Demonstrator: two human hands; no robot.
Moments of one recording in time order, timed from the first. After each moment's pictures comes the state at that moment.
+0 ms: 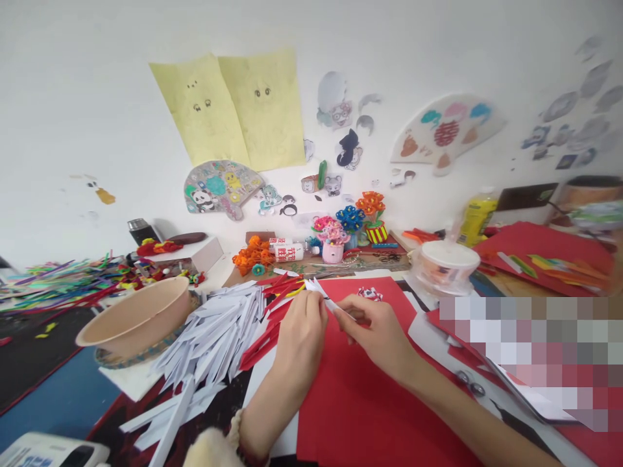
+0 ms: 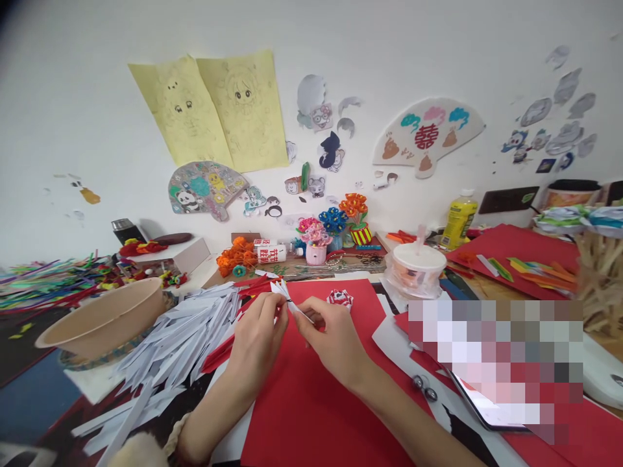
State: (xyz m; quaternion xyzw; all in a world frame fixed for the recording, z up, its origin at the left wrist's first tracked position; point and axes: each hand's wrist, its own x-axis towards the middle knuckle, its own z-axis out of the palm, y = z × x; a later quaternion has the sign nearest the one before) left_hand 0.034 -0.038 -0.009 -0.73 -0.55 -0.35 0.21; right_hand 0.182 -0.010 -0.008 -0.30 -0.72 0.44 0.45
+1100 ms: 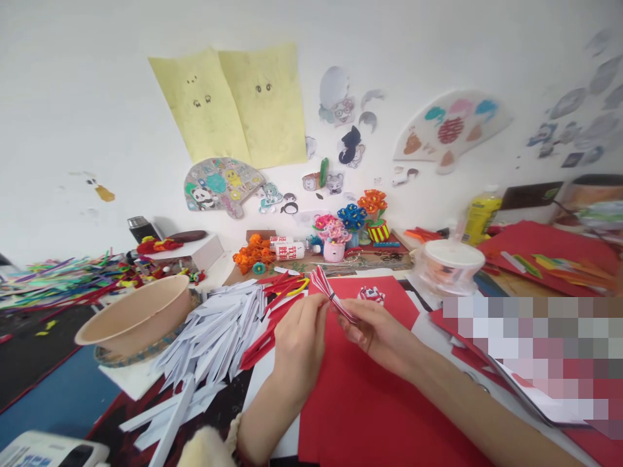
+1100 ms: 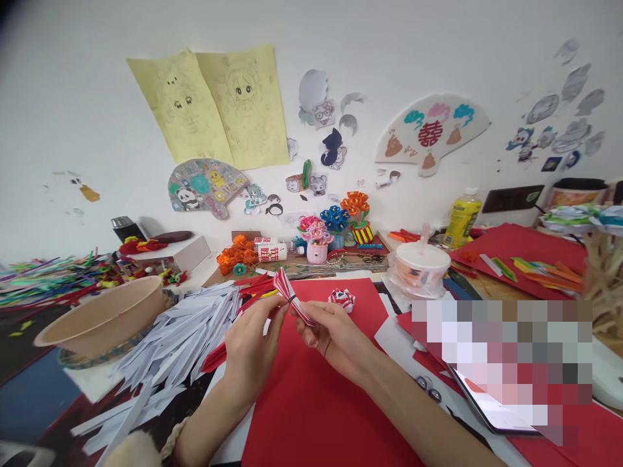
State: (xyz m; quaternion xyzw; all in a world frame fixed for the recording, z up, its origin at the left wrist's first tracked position) left_hand 0.037 -0.047 -0.004 -0.71 -0.49 -0.46 0.22; right_hand 0.181 0.003 -0.015 -0.21 -0.41 0.80 0.39
